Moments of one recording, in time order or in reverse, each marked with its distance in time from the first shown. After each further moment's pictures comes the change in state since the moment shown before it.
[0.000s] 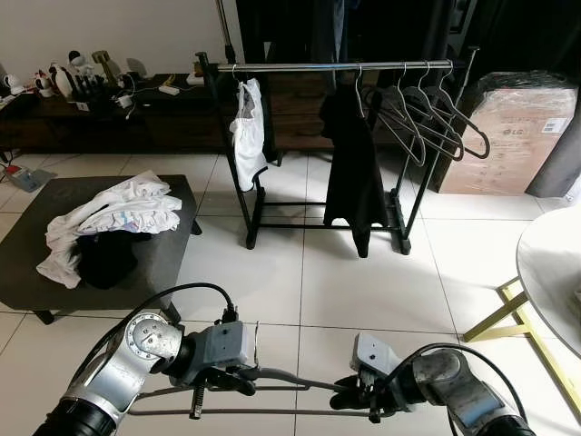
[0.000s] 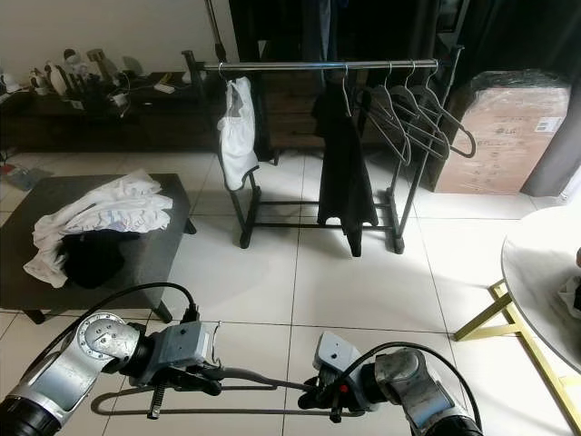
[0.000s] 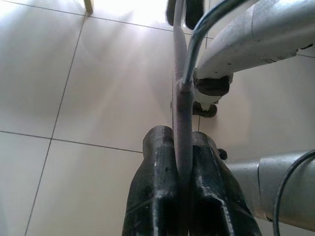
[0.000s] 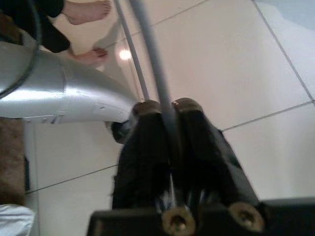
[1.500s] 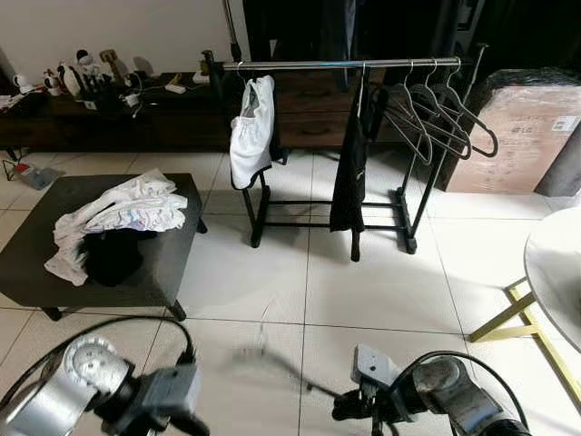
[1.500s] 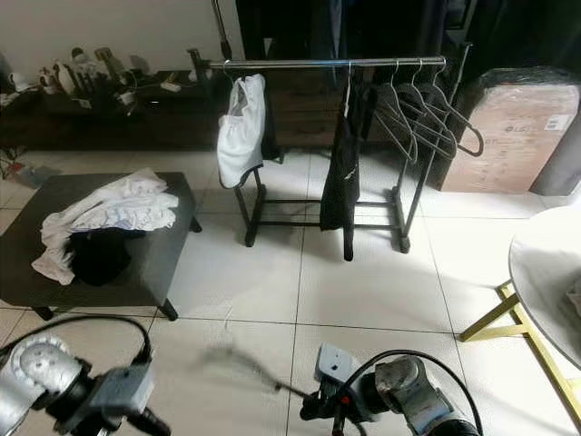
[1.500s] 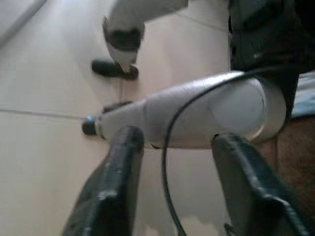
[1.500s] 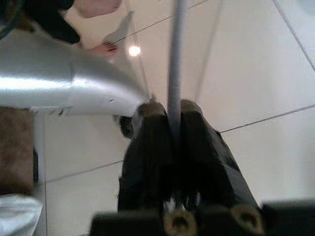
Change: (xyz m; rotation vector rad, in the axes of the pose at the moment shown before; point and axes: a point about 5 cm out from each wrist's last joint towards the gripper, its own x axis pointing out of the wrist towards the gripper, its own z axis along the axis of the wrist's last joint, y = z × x) left arm -0.044 -0.057 -0.027 -0.113 0.136 -0.314; right arm 0.001 0.000 -0.015 0.015 0.030 -0.002
